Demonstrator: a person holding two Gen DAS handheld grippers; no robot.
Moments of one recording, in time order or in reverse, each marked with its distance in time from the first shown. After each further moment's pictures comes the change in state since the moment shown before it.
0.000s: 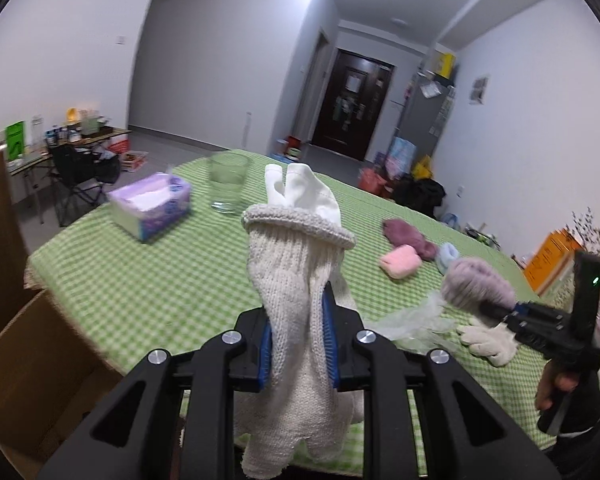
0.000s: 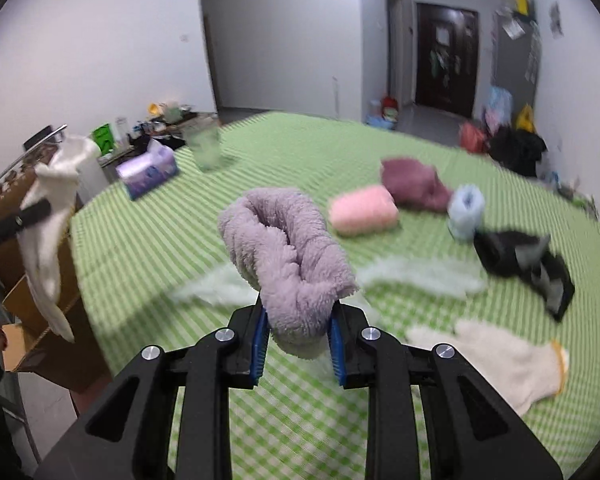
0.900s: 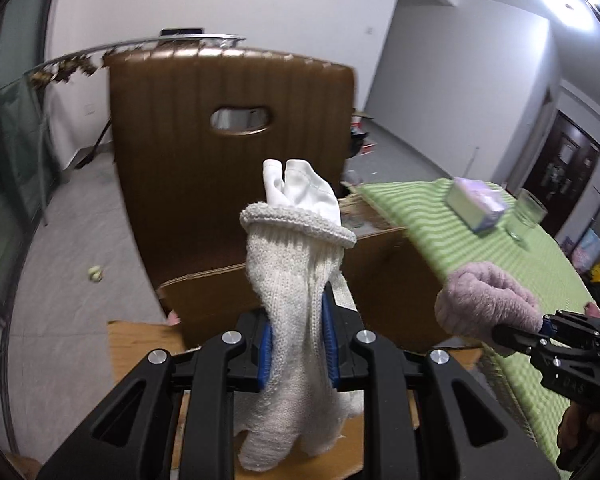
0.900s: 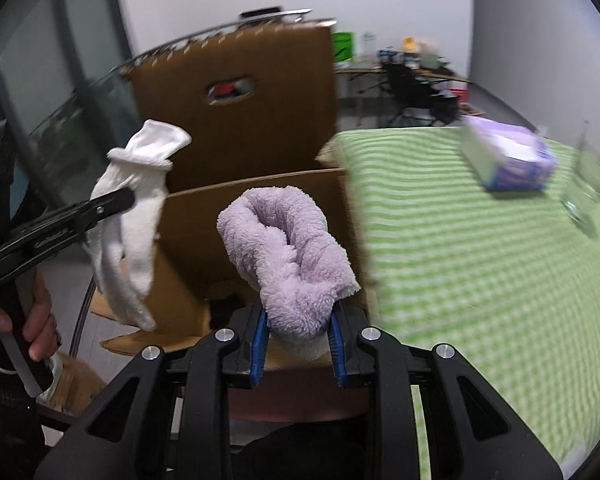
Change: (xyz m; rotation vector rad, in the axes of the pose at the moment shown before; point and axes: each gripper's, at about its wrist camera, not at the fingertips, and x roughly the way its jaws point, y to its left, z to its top) left arm -0.148 0.238 -0.110 -0.478 -0.018 0.696; right arm 0.146 0.365 0.001 -0.560 0.243 0.644
